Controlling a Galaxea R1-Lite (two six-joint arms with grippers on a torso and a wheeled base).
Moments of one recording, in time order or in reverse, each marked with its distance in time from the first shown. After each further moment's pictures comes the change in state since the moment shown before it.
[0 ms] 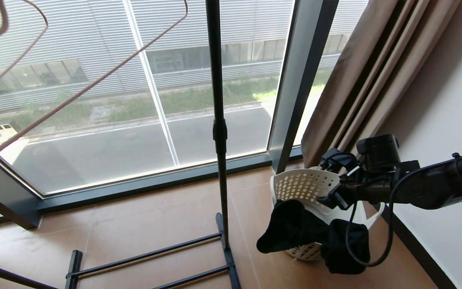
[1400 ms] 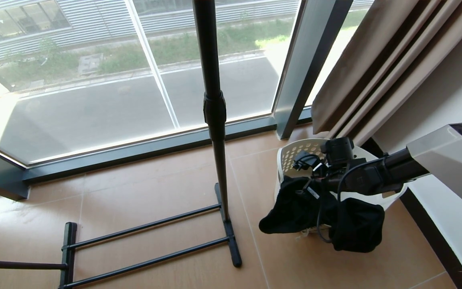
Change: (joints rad) left arm 0.001 -0.001 0.004 -0.006 0.002 0.002; right arm 0.026 0.310 -0.332 0.005 -0.015 -0.129
